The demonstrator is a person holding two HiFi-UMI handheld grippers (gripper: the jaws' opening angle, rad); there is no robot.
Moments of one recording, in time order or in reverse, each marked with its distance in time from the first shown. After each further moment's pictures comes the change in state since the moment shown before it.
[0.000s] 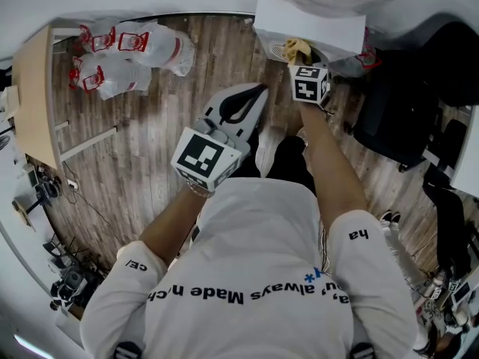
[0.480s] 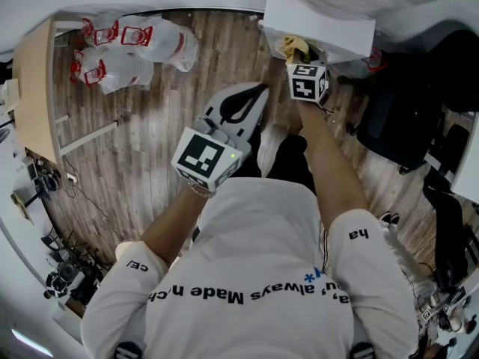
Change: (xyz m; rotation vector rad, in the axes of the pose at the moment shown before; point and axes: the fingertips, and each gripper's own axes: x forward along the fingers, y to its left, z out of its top) left arm -0.009 0.015 -0.005 -0.018 0.001 0.030; right arm 0.010 0.028 0.008 -0.027 -0.004 0.036
